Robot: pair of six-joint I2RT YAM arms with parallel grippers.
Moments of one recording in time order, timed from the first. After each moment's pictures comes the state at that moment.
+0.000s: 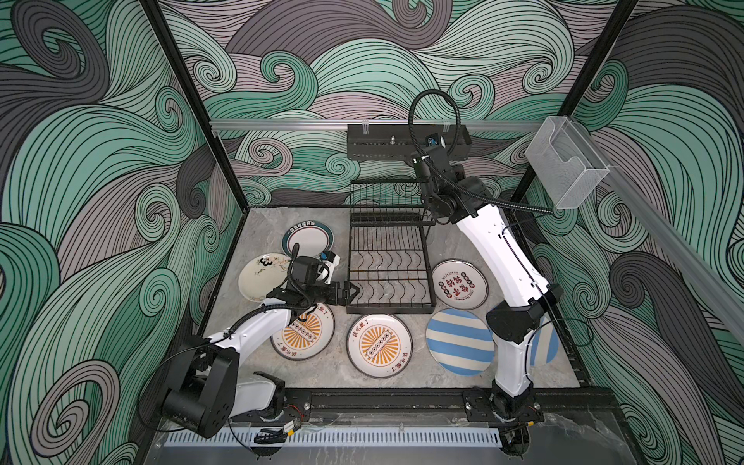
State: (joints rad) left arm -0.34 1.29 0.64 -0.12 0.43 -0.26; right arm 0.61 1.98 2.46 -1.07 0.95 -0.02
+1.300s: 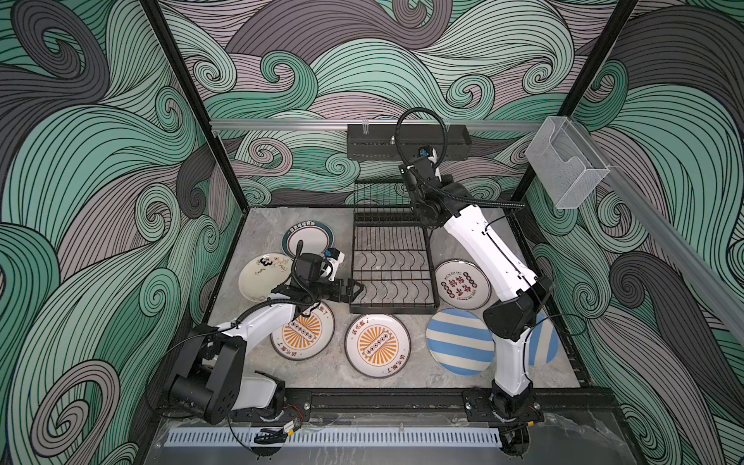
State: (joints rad) left arm -0.35 1.34 0.67 -0.06 0.46 -0.24; right arm 0.61 2.00 2.32 -1.01 0.97 0.06
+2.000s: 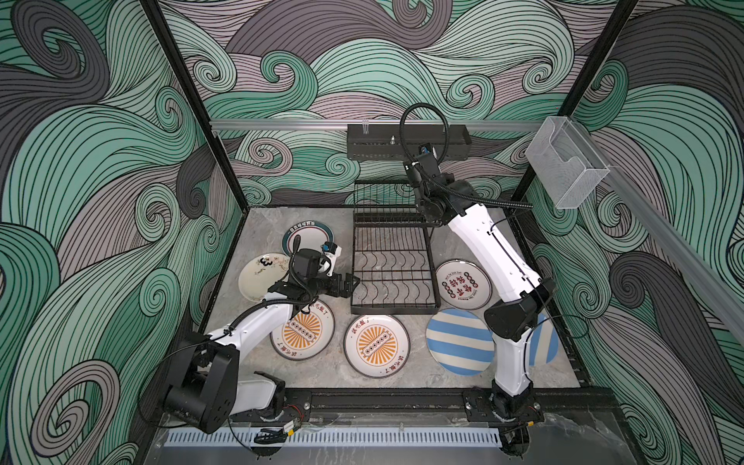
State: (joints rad) left arm -0.35 1.30 0.71 -0.11 0.34 -0.19; right arm 0.60 2.00 2.37 -1.05 0.86 0.05
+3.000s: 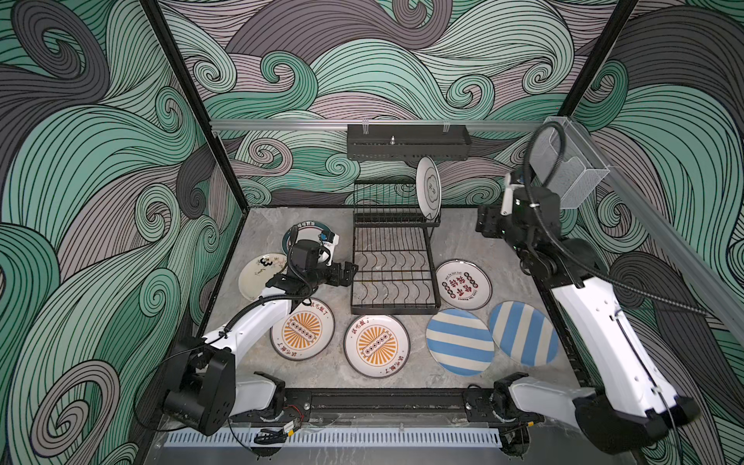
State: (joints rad) left arm -0.35 1.29 0.81 -0.13 0.26 -0.19; right arm 0.30 1.16 1.48 -0.80 0.34 0.18
